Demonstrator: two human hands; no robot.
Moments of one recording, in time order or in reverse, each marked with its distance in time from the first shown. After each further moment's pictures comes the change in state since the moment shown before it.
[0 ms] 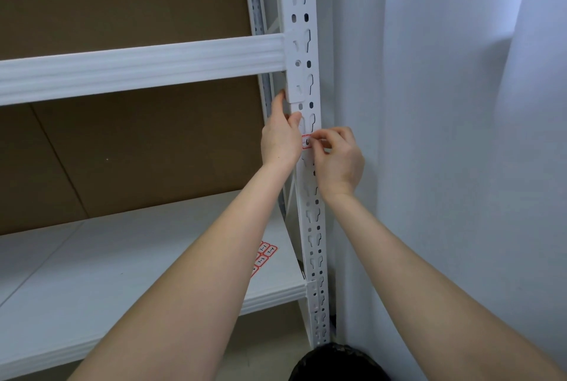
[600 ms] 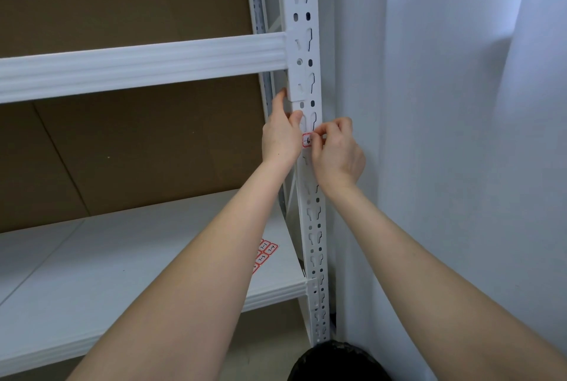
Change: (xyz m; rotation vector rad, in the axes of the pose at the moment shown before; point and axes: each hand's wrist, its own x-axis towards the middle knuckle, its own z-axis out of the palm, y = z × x) left_hand 0.000 0.001 -0.003 -0.018 -0.020 0.001; right_hand 0.008 -0.013 -0.010 -0.325 -0.145 0.014
